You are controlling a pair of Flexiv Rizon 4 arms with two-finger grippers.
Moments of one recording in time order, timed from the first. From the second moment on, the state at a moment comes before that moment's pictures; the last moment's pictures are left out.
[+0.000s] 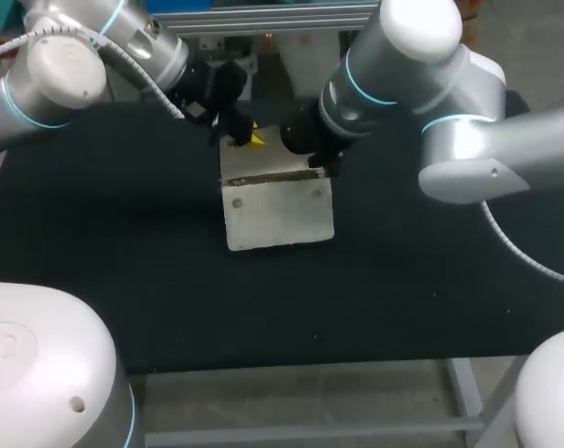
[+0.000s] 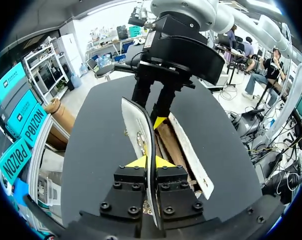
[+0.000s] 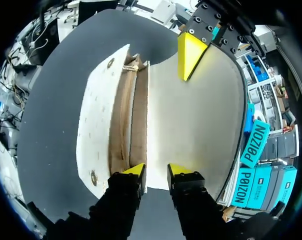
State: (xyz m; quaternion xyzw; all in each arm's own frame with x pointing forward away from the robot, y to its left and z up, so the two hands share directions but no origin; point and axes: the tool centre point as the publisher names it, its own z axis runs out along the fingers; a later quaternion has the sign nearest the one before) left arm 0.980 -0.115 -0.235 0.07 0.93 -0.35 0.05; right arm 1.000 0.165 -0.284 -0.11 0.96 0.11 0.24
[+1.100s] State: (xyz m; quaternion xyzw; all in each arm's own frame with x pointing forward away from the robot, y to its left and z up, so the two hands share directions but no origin) left arm 0.962 -0.111 -0.210 0.01 0.93 -0.36 0.02; right arm 0.934 0.165 -0.217 -0.15 0.92 0.12 0.33
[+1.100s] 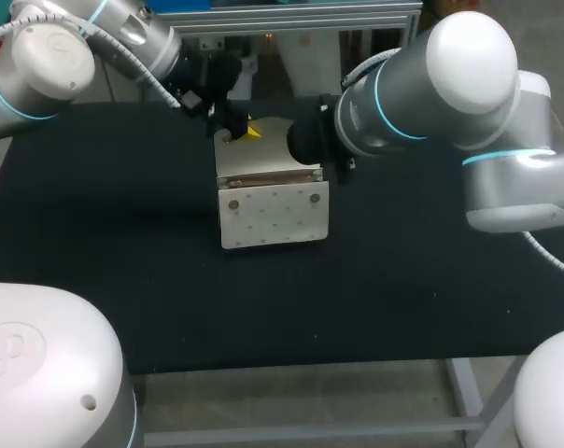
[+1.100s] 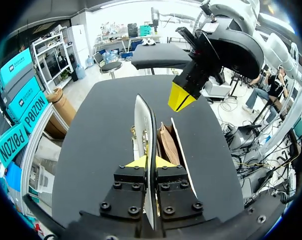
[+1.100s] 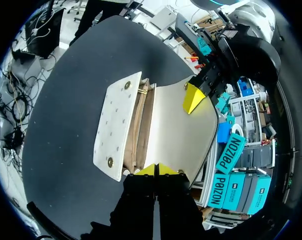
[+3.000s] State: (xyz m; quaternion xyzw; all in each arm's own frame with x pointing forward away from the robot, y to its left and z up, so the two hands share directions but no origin) left arm 1.023 -0.091 -0.322 -0.01 0.95 -0.32 0.03; right arm 0.872 0.162 -0.336 -0.12 0.95 0.09 0.28
